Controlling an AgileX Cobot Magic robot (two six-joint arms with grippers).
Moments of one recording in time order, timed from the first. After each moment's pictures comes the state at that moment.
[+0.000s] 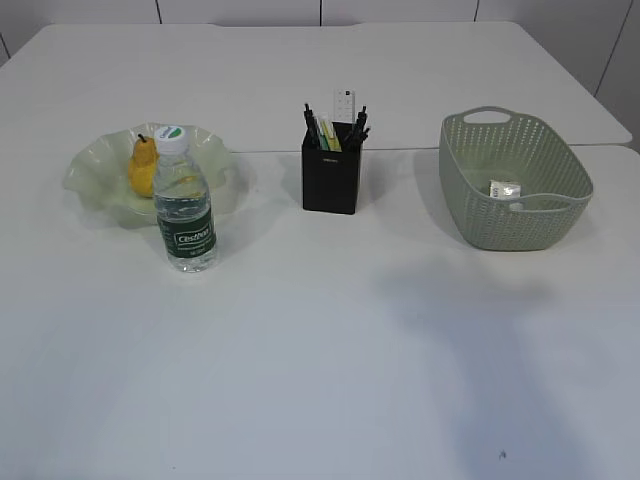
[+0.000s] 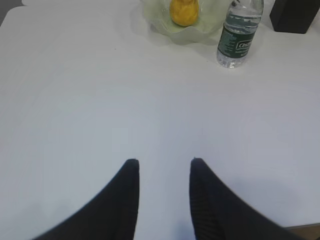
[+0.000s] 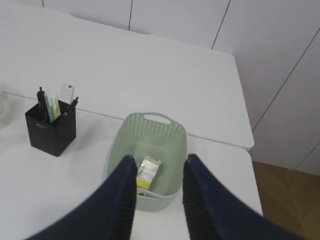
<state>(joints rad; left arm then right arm) -0.19 0.01 -0.54 0.12 1.14 -0.18 0.17 0.86 -1.06 -0.27 0.66 0.03</state>
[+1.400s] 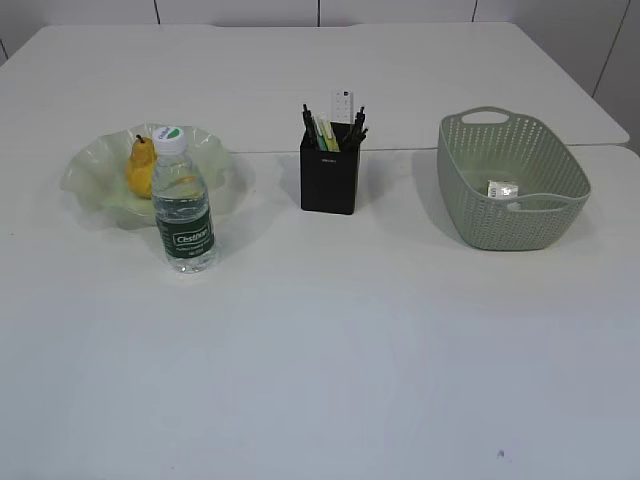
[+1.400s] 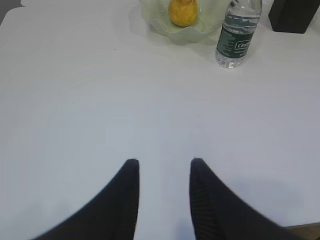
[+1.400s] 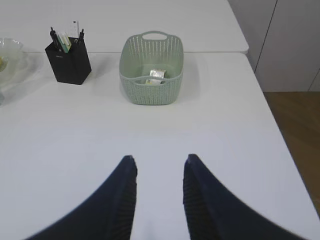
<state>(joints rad) -0.19 0.01 -0.54 0.12 1.14 -0.18 0.09 0.15 -0.86 -0.11 1.23 0.04</state>
